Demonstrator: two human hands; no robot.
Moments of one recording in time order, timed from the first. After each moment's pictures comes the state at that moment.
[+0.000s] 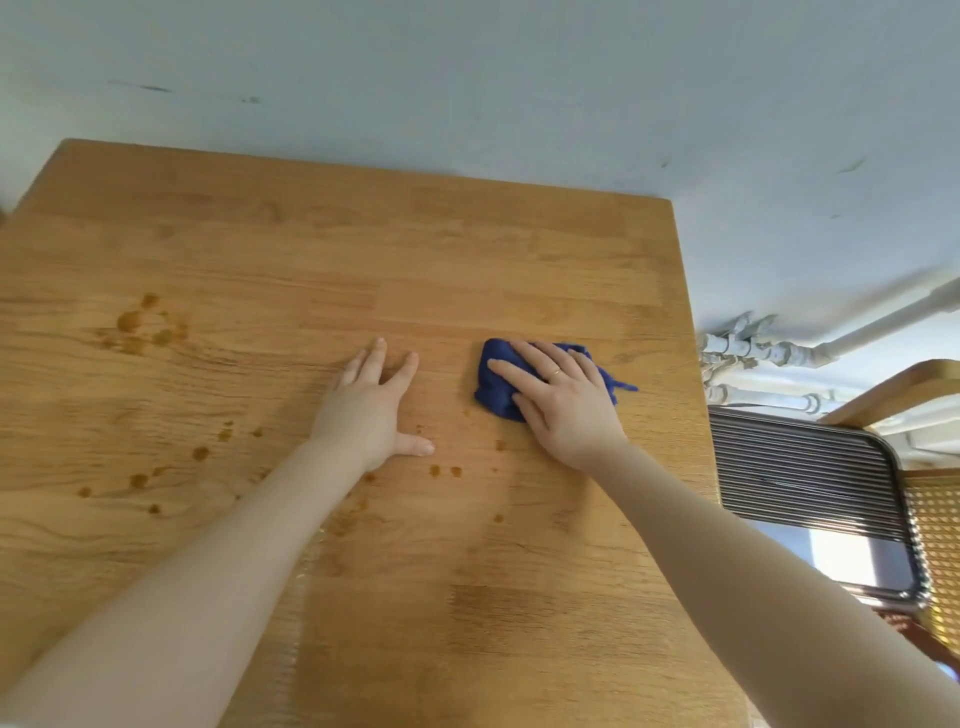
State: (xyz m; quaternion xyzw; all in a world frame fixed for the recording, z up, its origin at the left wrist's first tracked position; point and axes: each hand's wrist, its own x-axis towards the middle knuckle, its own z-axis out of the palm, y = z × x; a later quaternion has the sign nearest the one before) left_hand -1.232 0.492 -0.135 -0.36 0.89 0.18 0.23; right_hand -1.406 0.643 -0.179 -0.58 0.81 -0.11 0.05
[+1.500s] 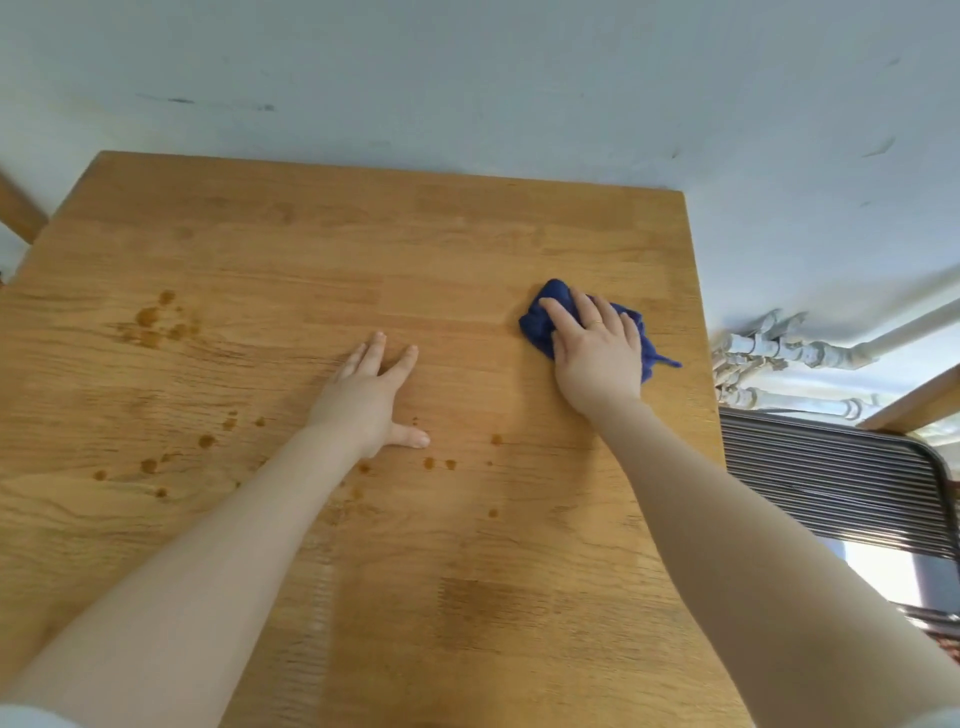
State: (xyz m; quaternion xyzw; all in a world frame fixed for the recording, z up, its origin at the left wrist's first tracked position) left_hand -1.234 0.492 -0.140 -0.38 0.87 0.17 0.25; right_hand -1.441 0.624 -0.181 -0.44 0.89 -0.11 0.04
